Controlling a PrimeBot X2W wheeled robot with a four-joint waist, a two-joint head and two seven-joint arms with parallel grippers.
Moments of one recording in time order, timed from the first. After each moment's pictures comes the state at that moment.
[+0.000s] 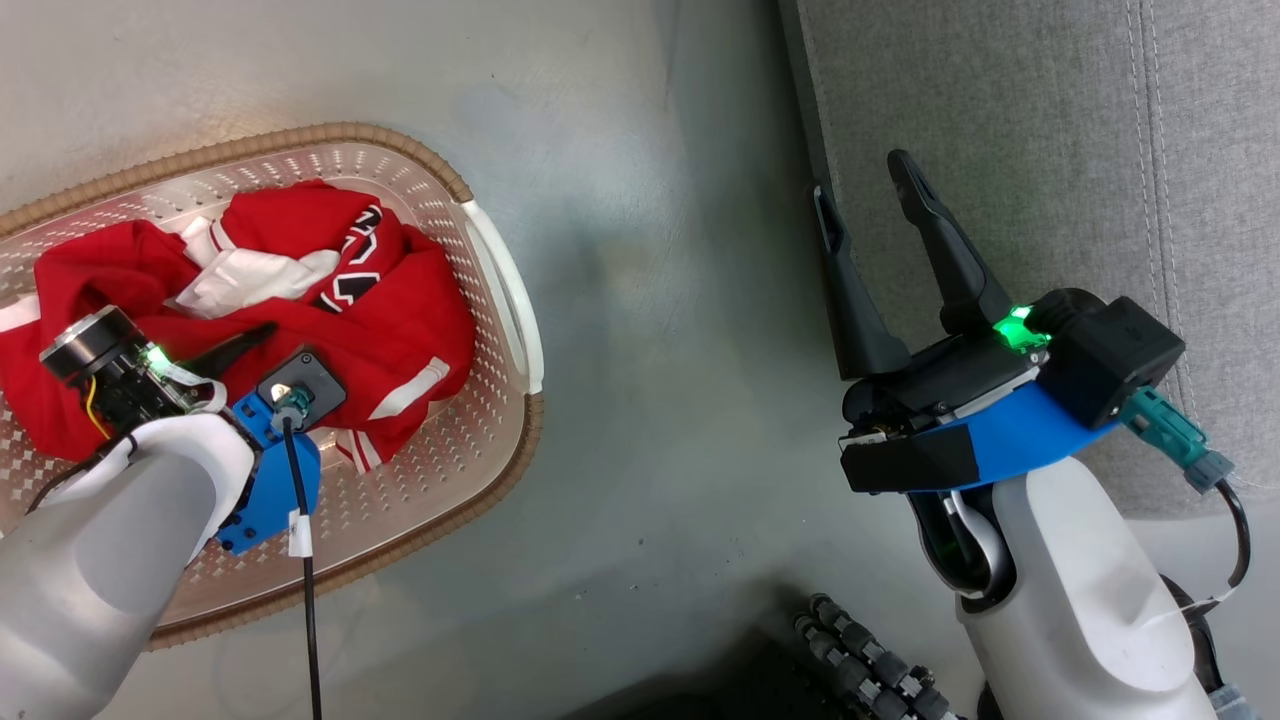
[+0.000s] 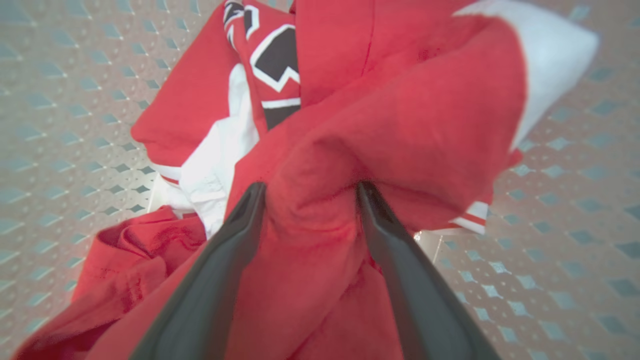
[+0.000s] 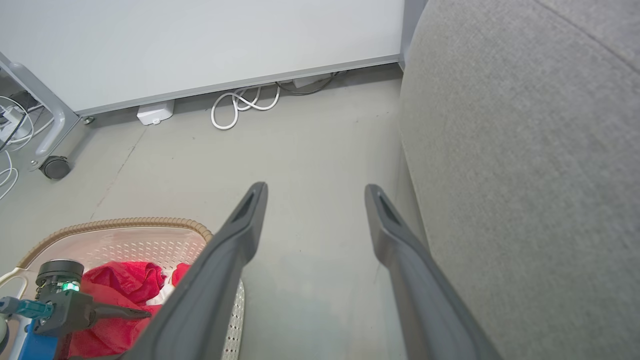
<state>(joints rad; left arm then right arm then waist) -0.89 0.55 -1.18 0.89 -0.29 -0.12 -0.05 -0.49 -0.05 0.26 0.14 0.31 0.13 -0.26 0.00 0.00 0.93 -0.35</state>
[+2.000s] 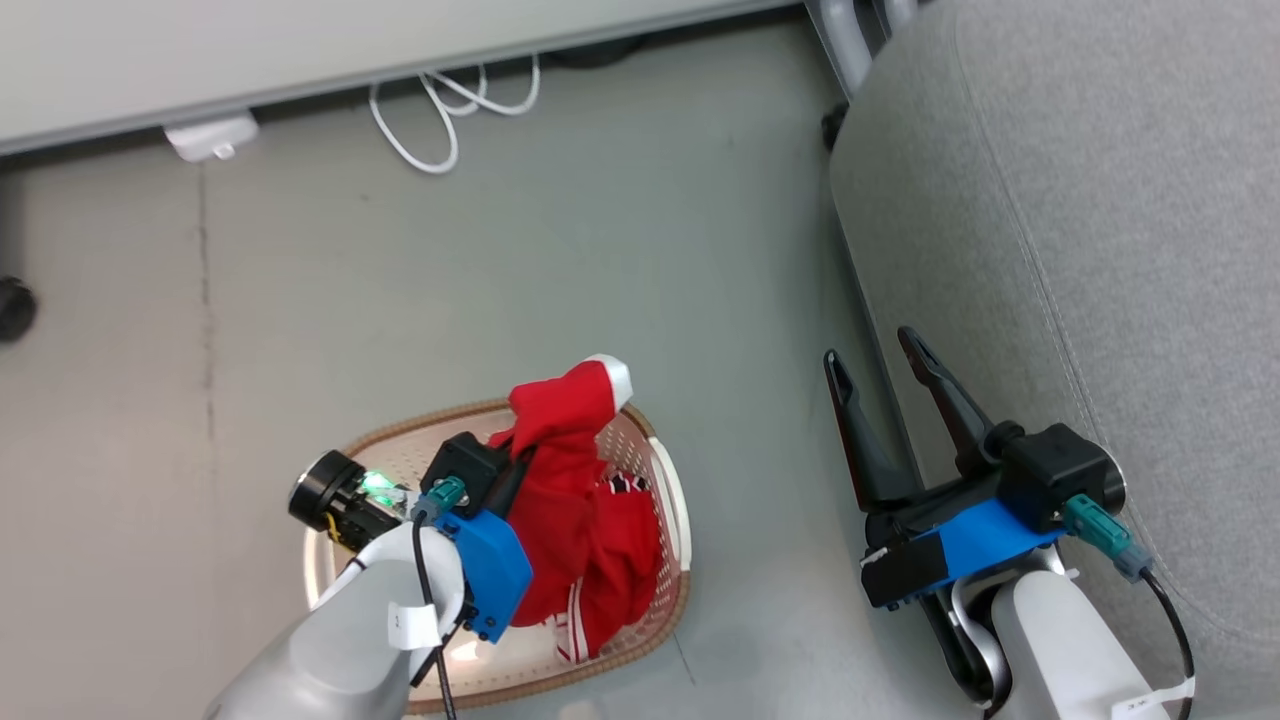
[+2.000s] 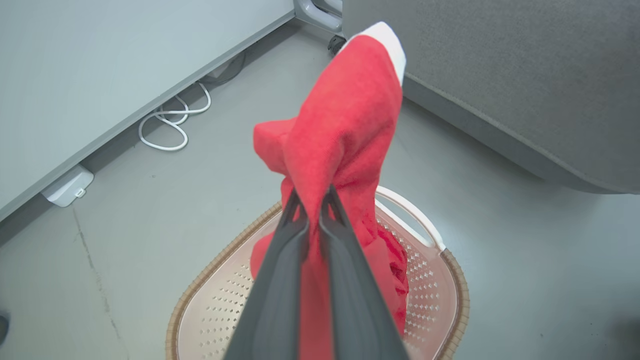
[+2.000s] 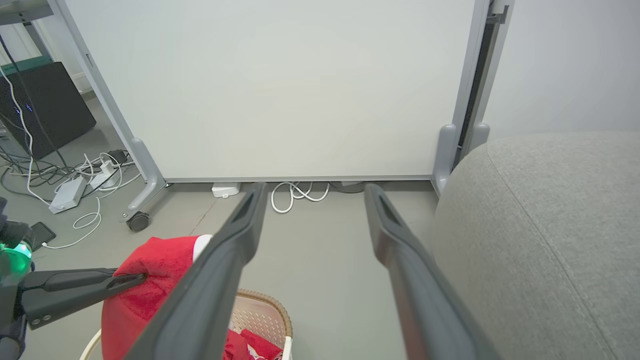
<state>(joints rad) -0.68 0.23 -1.04 0.97 -0.58 -0.08 -0.26 -0.32 -0.05 0.20 0.28 0.16 0.13 -0.26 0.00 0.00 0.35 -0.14</state>
